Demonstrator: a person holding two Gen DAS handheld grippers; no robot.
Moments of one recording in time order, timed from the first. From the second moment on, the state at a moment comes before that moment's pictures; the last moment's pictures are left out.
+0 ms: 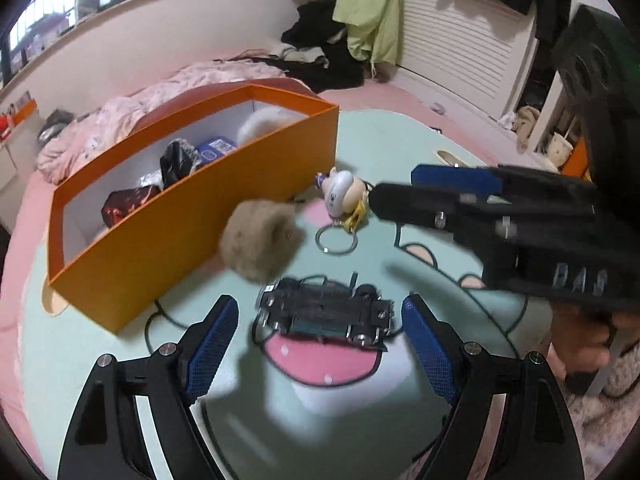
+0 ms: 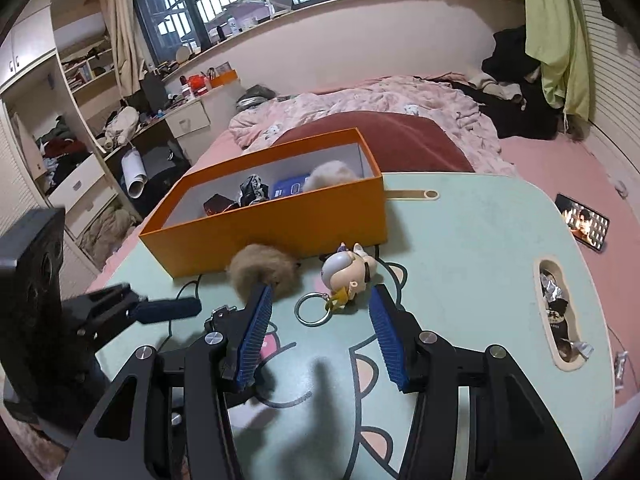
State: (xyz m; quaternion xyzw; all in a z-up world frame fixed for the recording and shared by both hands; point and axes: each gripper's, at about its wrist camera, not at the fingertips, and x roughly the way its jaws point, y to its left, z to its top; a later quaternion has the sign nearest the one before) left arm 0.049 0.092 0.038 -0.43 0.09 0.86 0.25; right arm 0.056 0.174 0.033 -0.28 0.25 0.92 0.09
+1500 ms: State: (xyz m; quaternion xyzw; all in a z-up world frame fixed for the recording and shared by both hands) left arm 0.038 0.078 0.024 -0.44 0.08 0.86 0.25; right arm 0.063 0.177 0.030 -0.27 0.26 0.92 0.09
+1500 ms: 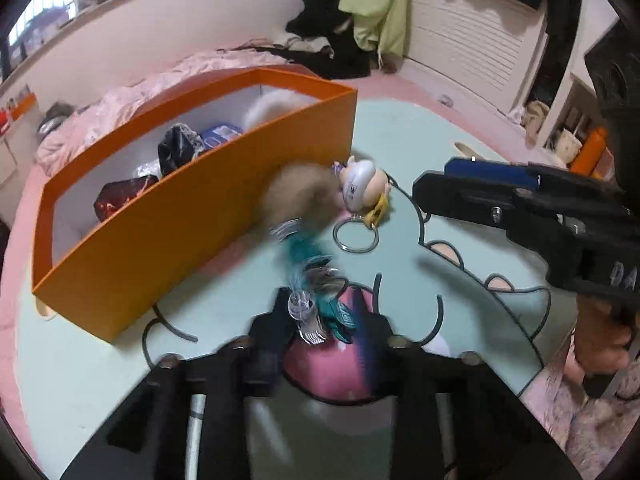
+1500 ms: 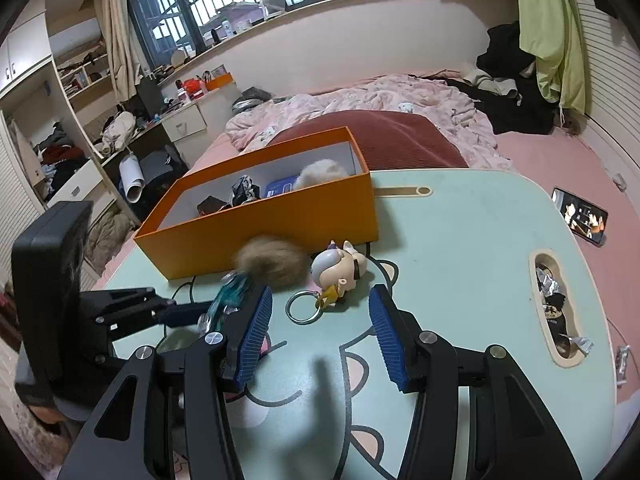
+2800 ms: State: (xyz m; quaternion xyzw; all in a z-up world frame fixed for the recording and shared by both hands) left arm 0.009 -0.033 0.055 -0.35 0.01 0.93 0.09; right arm 0.054 0.170 0.021 -0.29 0.26 0.92 0.09
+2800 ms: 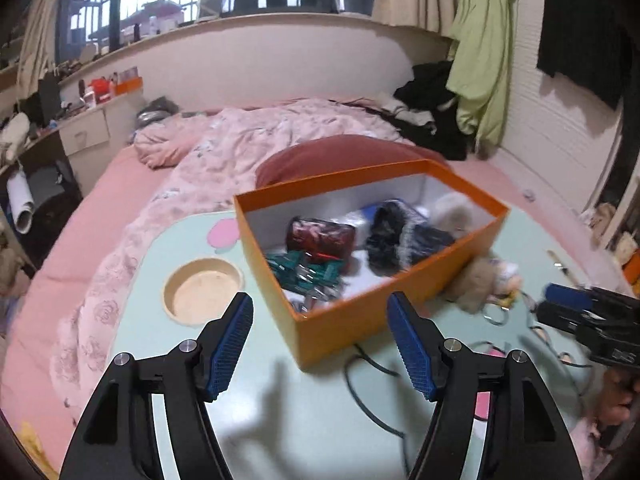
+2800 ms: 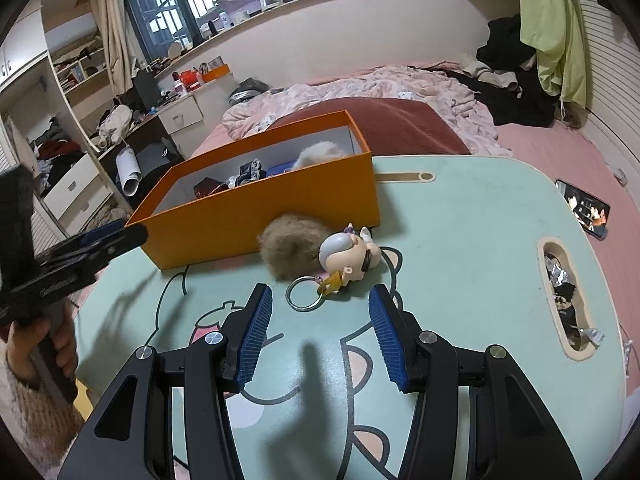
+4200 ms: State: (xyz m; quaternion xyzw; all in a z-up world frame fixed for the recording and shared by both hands) left arm 0.010 0.069 0.049 -0.41 0.00 0.88 0.24; right arm 0.061 0.202 0.039 -0.29 0.23 0.92 0.09
